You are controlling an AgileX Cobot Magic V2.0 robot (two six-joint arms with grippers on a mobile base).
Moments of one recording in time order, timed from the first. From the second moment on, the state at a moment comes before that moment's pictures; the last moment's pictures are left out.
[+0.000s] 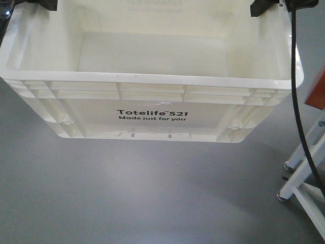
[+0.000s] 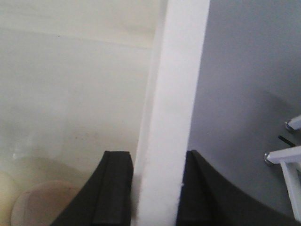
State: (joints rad) left arm -0.26 1.57 -1.82 0.10 1.14 -0.19; right arm 0.22 1.68 -1.96 0.05 1.29 0.11
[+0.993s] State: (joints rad) left arm -0.26 1.57 -1.82 0.09 1.14 -0.19; right arm 0.22 1.67 -1.96 0.05 1.29 0.11
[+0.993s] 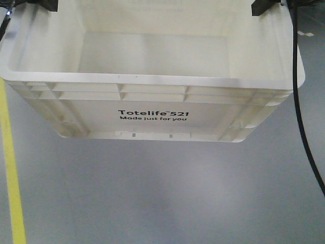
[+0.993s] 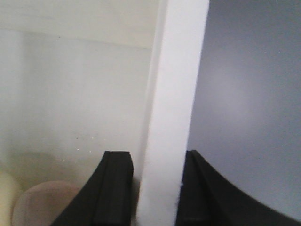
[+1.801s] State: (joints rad) left arm -0.26 1.57 -1.82 0.10 1.14 -0.19; right arm 0.22 1.67 -1.96 0.05 1.29 0.11
